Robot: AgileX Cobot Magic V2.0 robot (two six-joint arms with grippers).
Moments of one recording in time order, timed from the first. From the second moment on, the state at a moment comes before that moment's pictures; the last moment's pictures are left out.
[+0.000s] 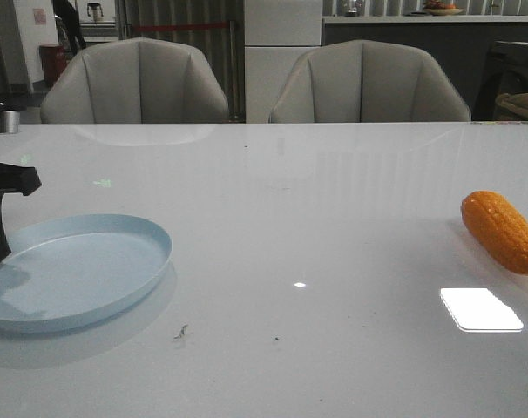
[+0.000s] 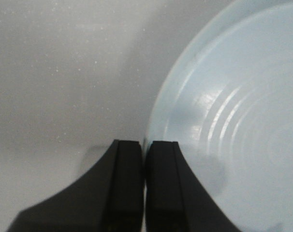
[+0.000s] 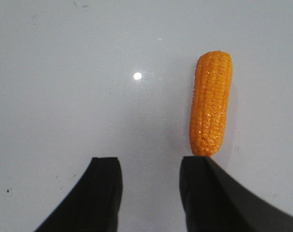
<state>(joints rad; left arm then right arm) -0.07 1.93 -1.28 -0.16 0.89 0.23 0.10 1.07 -0.69 0.31 0.43 -0.16</state>
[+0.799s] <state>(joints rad) -0.09 1.93 -1.70 -0.53 1.17 0.31 0.10 1.07 -0.69 0.31 0.43 -0.16</state>
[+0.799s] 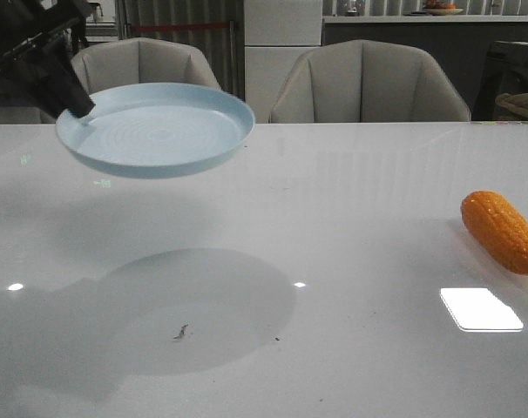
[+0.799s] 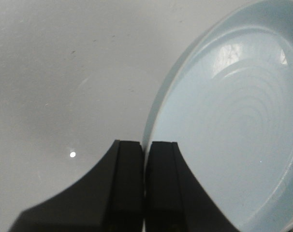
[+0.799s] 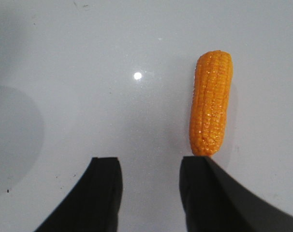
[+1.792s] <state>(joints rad) -0.41 2.16 -1.72 -0.39 1.08 0.21 0.10 1.07 -0.69 0.31 0.44 -0.16</state>
